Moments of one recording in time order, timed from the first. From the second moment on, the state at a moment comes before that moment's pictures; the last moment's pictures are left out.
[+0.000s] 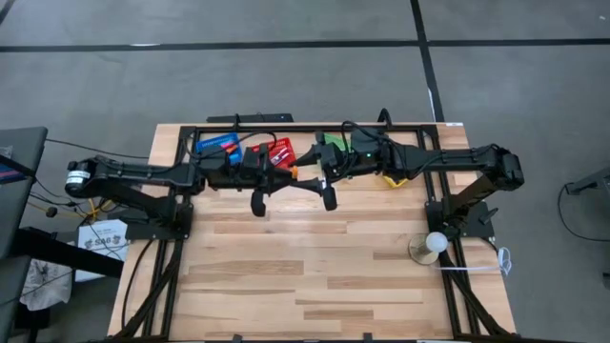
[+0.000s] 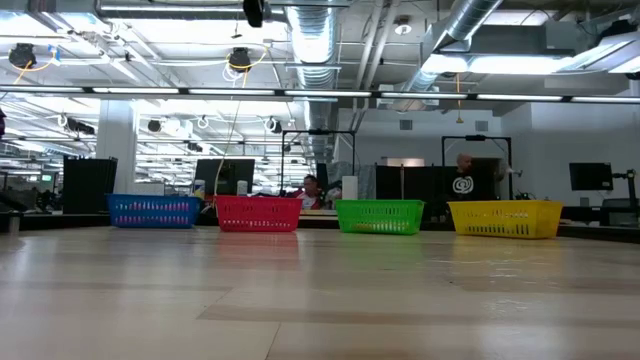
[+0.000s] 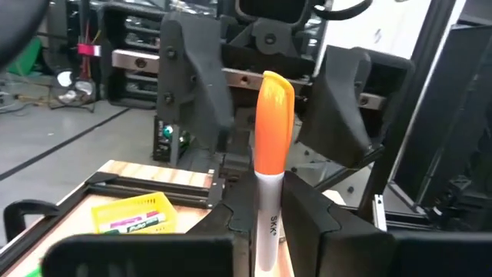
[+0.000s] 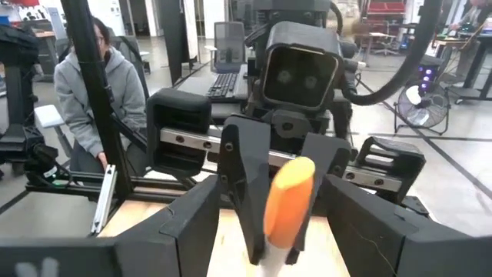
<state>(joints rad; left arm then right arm) 0.03 1.18 0.84 0.40 0.06 -0.11 -0.06 1.51 1.35 0.05 -0.21 -0.09</state>
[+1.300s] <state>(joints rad) 0.12 1.18 0.84 0.41 0.16 -0.17 -0.12 1.51 1.35 0.08 -0.22 -0.03</state>
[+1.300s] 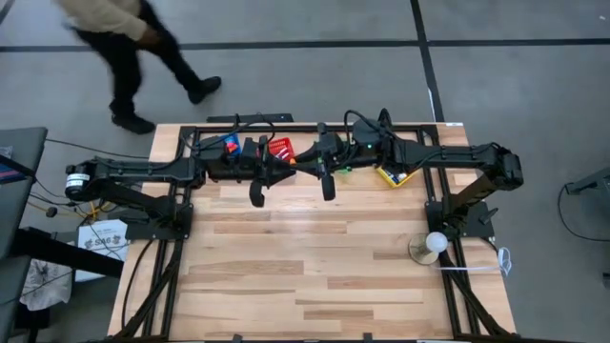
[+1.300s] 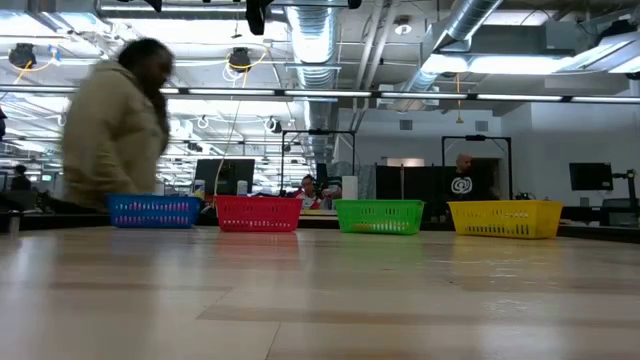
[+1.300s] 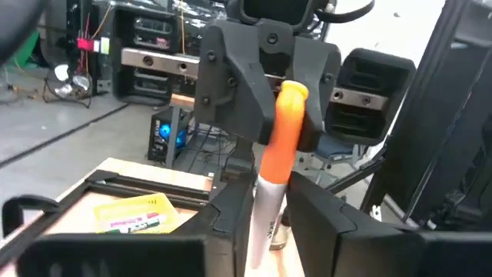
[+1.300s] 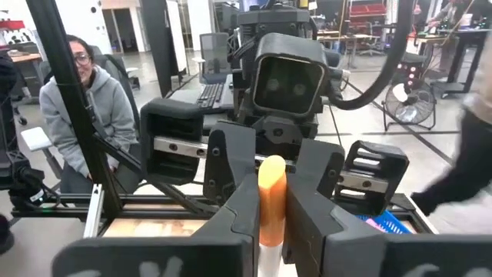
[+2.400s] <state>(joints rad) 0.28 0.89 0.72 -0.04 0.23 -0.21 -0.57 1.74 1.35 -0.44 -0.16 -0.08</state>
